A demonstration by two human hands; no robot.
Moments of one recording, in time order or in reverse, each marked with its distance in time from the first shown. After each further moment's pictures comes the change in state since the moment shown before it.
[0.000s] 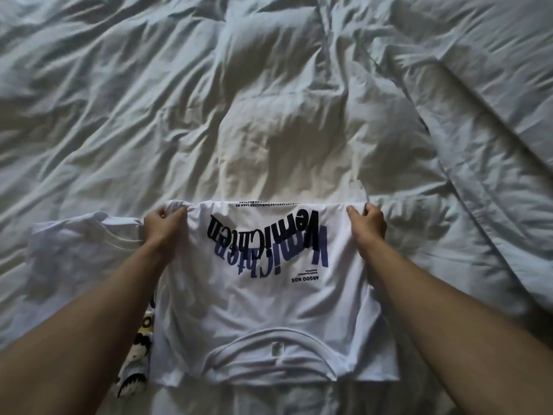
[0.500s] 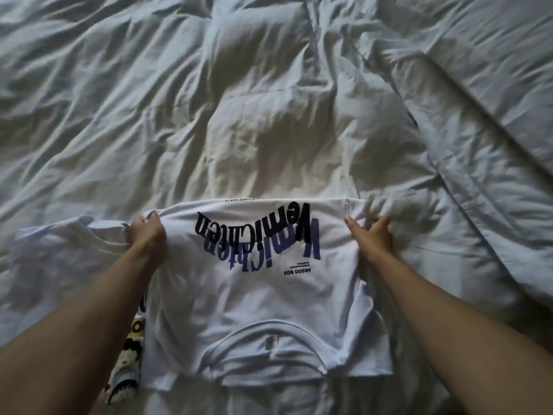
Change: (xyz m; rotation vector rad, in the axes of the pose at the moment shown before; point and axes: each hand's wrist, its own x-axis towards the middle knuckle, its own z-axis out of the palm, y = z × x) left_hand 0.026 -0.017 -0.003 0.224 0.106 -0.159; right_hand -0.012 0.031 -0.032 -0.061 -0.064 0.022
